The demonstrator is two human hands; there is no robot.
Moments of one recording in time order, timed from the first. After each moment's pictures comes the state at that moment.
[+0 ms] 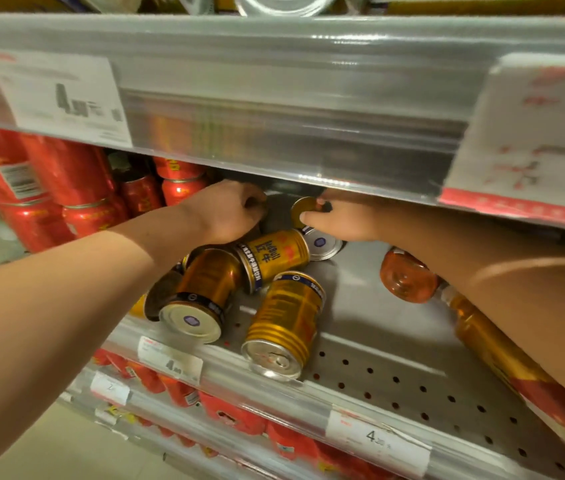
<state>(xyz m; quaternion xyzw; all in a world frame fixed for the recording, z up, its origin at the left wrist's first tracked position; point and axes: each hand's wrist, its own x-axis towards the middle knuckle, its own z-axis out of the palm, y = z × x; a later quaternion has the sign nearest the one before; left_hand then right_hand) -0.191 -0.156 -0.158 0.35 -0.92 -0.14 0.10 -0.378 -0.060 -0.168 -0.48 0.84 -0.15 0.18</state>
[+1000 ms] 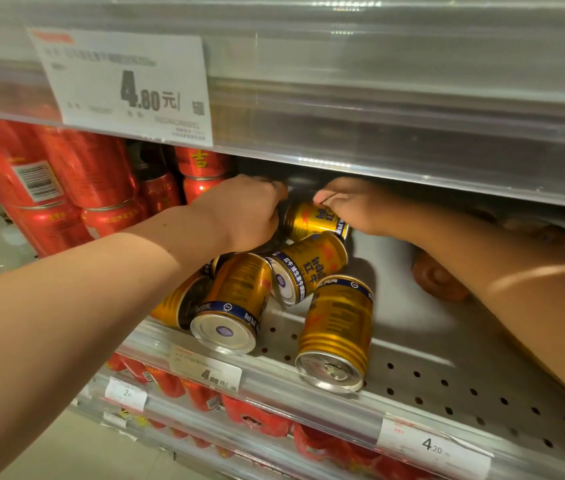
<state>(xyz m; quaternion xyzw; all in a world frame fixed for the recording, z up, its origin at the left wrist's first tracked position) -0.177 -0.173 -0.161 0.23 -0.97 0.02 0.10 -0.354 -0.075 -0.170 -0.51 0.79 -0.28 0.18</state>
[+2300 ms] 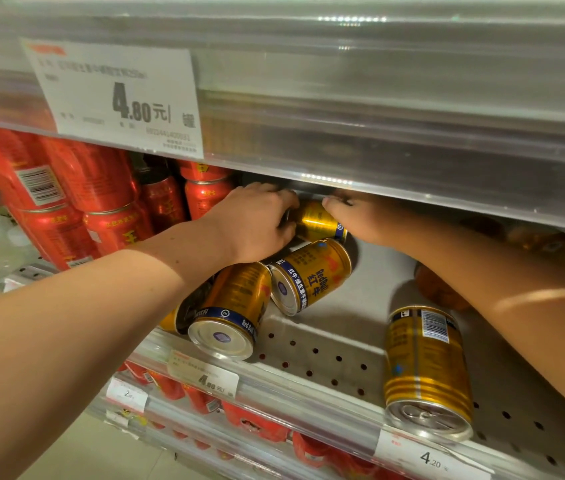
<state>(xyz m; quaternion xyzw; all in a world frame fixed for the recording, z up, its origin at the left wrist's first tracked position) -0.183 -0.166 -0.169 0.23 -0.97 -0.01 0.10 -0.346 -0.060 -0.161 -0.50 0.81 -0.22 0.18</state>
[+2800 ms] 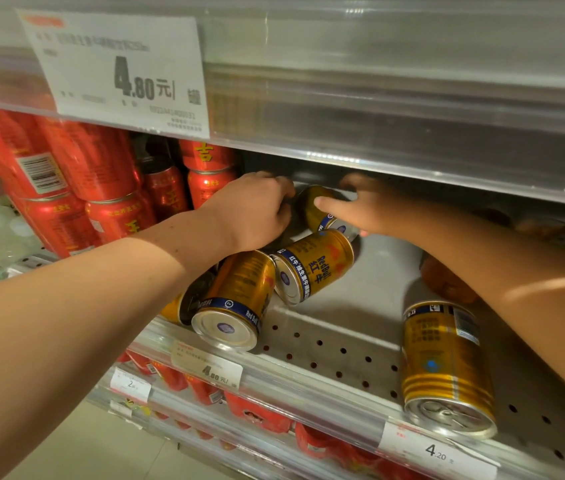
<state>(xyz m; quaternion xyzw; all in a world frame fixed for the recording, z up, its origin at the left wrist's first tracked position) -0.182 -0.170 -0.170 0.26 -0.96 -0.04 0.12 -0.349 -0.072 -0.172 -0.49 0.81 -0.26 0.20</state>
